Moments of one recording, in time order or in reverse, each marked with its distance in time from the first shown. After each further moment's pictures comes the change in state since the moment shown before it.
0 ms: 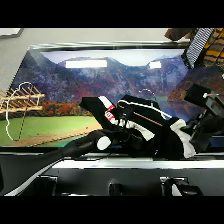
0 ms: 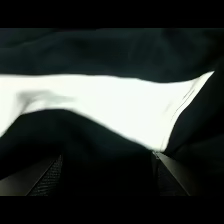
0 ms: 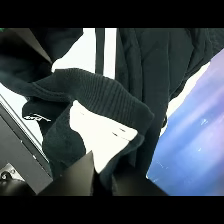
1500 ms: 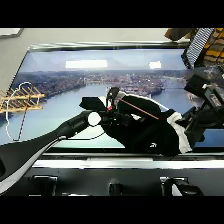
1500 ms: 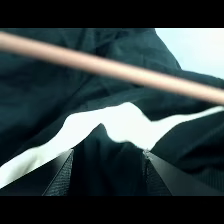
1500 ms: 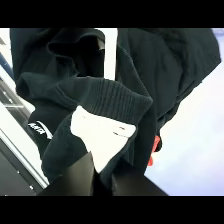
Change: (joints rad) left arm 0.240 -0.032 0.109 -0.001 -0.157 0.008; right arm 0.000 -0.041 -0.002 0.067 -0.097 0.049
